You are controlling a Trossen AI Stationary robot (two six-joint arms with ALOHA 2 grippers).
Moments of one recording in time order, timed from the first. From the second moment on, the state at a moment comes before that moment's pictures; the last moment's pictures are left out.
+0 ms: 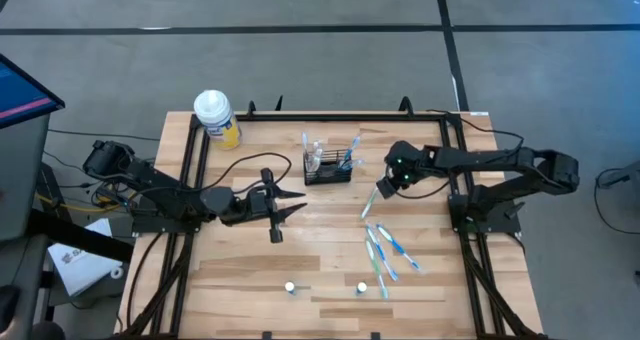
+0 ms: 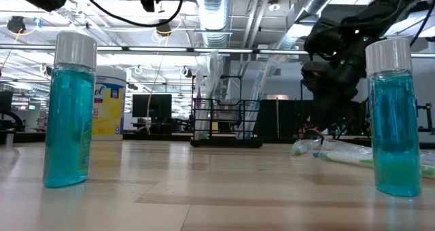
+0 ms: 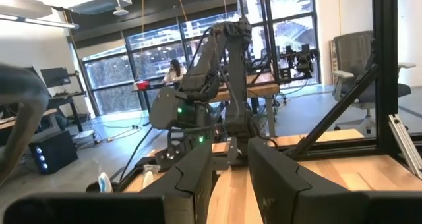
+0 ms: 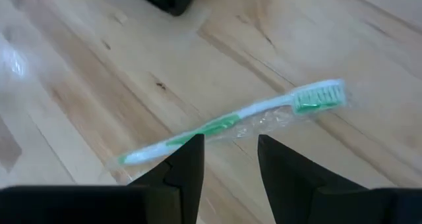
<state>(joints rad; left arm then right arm) -0.30 1.31 0.53 0.96 -0.48 0.25 -0.37 1.26 0.56 -0.34 -0.15 0.65</state>
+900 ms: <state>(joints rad) -0.35 1.20 0.53 0.97 -0.46 0.25 -0.27 1.47 0.53 -0.08 -0.06 0.84</state>
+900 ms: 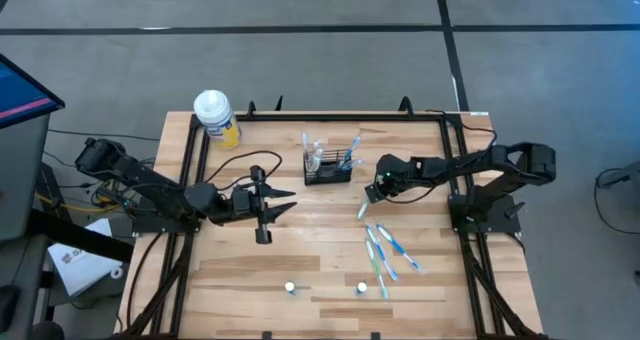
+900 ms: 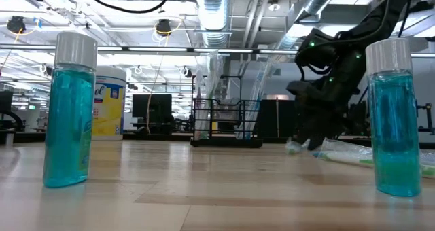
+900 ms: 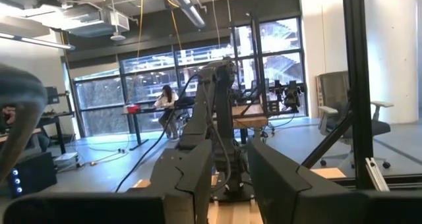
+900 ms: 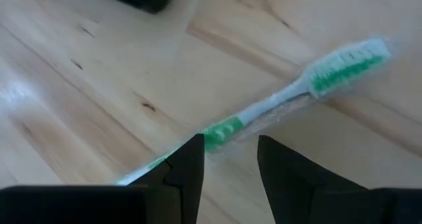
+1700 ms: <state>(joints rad) -0.35 1.20 0.53 0.97 -0.47 0.25 -0.42 1.49 0.54 -0.06 -0.08 0.84</state>
